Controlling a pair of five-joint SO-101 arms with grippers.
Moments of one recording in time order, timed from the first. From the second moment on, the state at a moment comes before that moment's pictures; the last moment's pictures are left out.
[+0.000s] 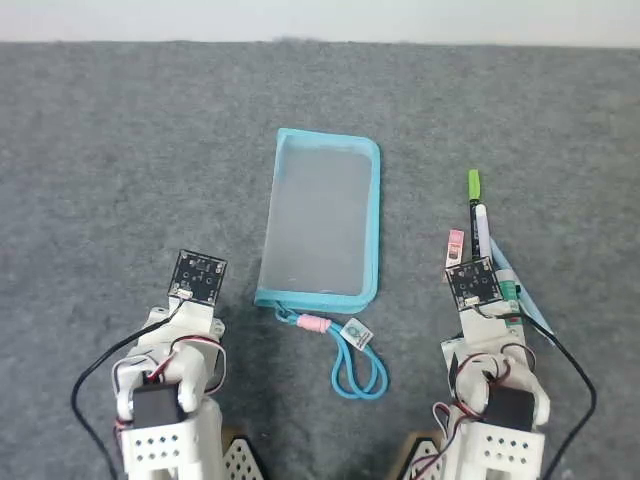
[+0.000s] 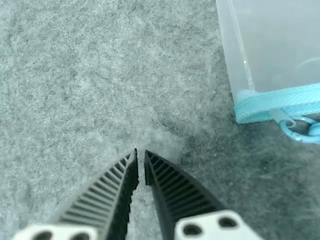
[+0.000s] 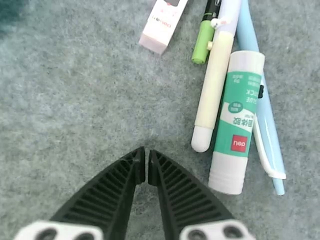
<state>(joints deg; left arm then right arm) -14.2 -103.0 96.9 72.6 -15.3 7.3 -102.7 95.3 73.6 24.7</state>
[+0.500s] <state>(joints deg) -14.2 -103.0 96.9 72.6 -15.3 11.8 -97.2 83.1 60.9 32.7</state>
